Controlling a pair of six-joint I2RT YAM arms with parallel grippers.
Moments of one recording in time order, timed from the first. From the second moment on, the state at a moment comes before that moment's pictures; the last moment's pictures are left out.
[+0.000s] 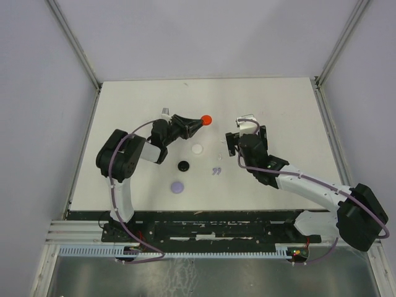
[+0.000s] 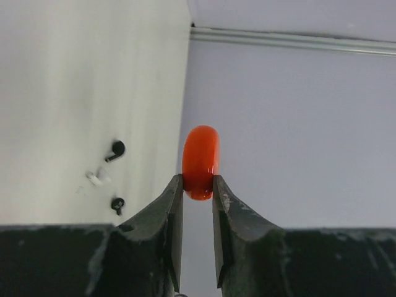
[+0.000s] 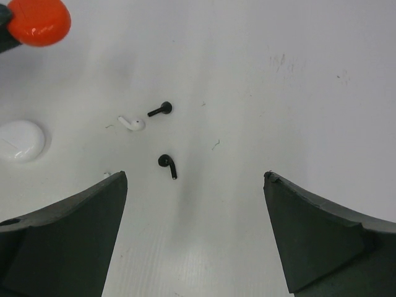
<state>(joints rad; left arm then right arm) -0.39 2.00 0.79 1.14 0.40 -1.57 0.76 1.24 0.71 0.08 0.65 0.13</state>
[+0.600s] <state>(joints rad) -0.31 2.18 1.20 0.56 0.39 -1.16 0.73 1.11 0.72 -0.09 0.59 0.18</state>
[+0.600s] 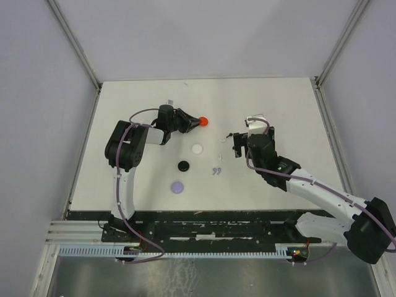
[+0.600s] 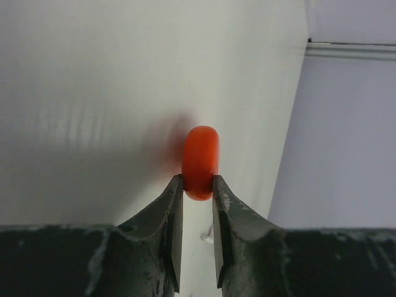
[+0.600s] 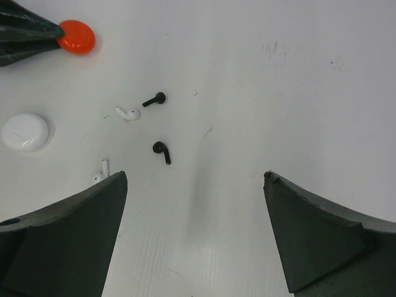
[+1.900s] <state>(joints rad) -0.22 1.74 0.88 0.40 0.37 -0.94 0.72 1.39 0.89 -0.15 0.45 0.21</state>
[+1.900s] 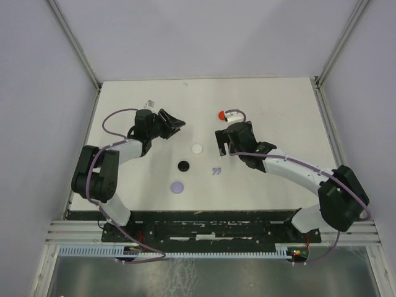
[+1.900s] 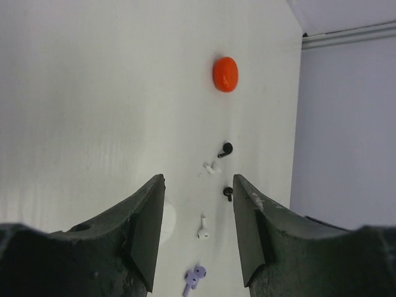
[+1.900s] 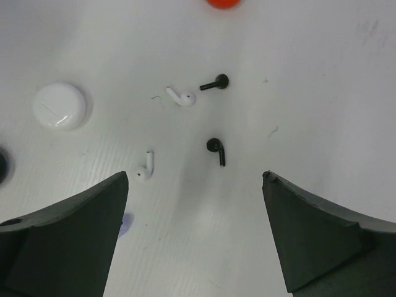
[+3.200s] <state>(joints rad) -0.24 1.30 0.52 0.43 0.29 -0.94 0.80 1.98 1.28 -0.23 0.31 0.18</state>
